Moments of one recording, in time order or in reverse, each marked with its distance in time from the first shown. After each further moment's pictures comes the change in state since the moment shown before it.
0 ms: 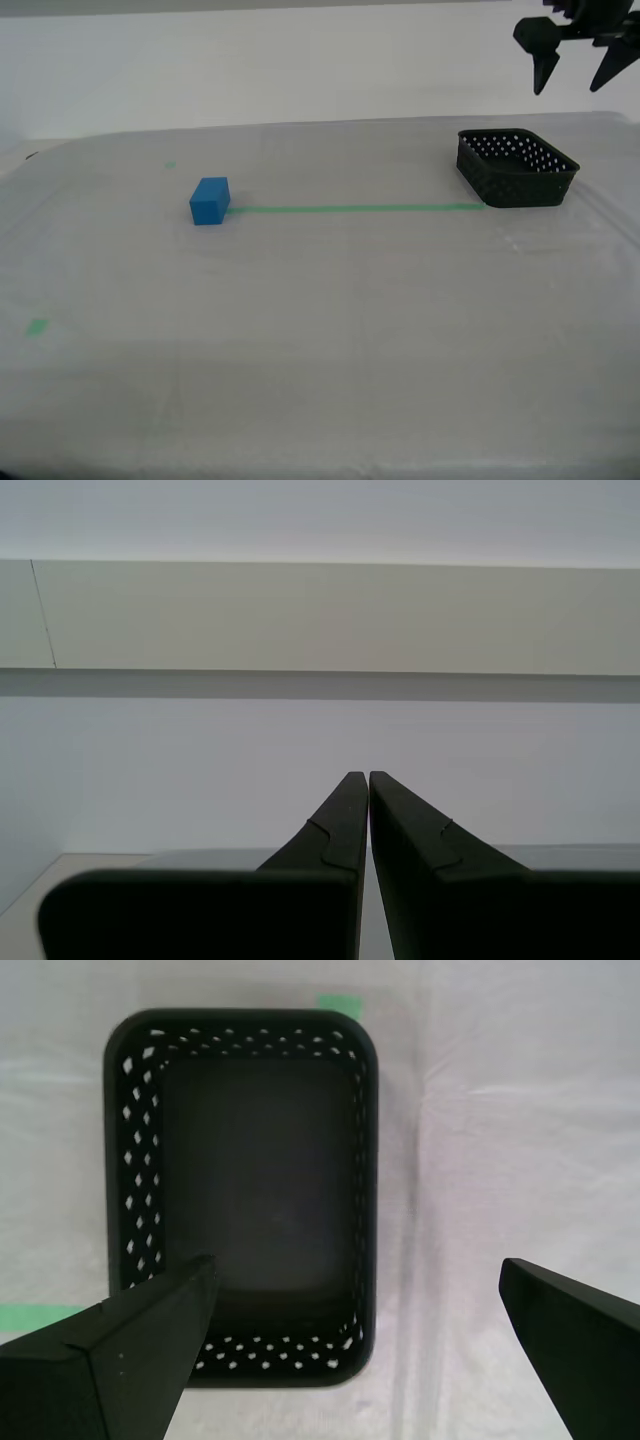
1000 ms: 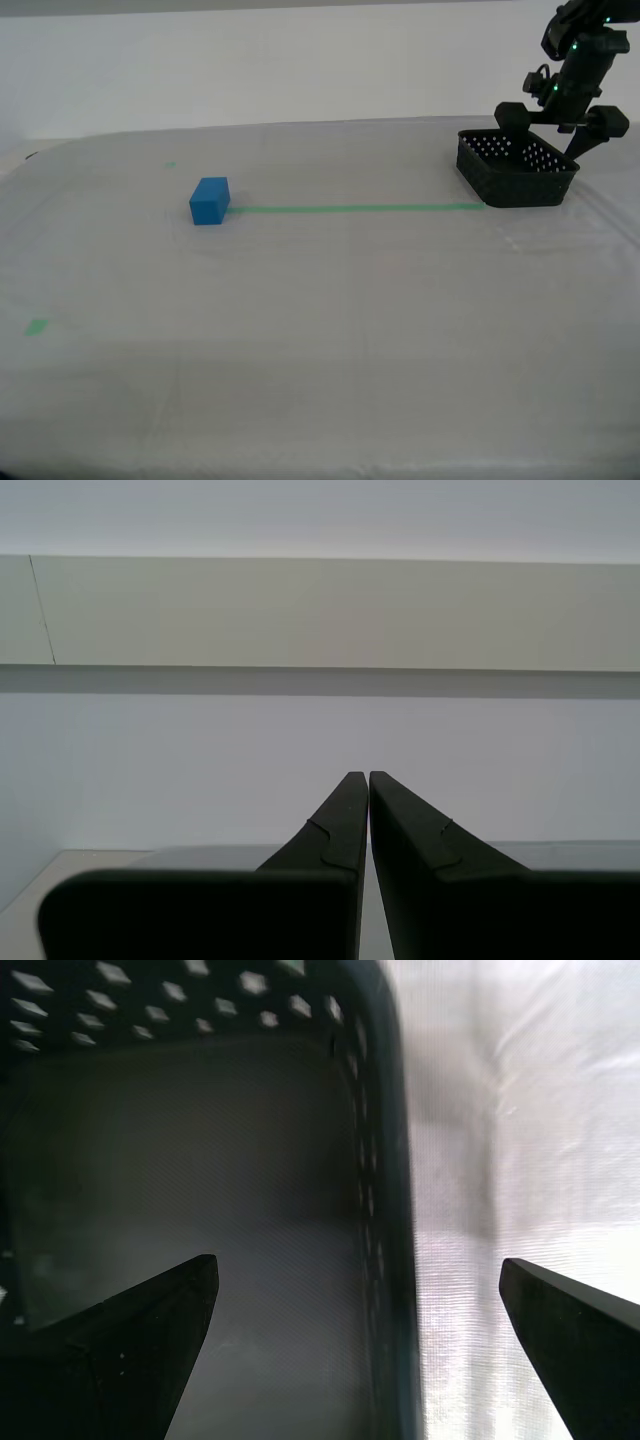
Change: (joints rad) arm 0 -0.032 0.272 0.000 0.226 -0.051 0.069; arm 1 0.000 0.000 0.000 -0.007 0.000 0.000
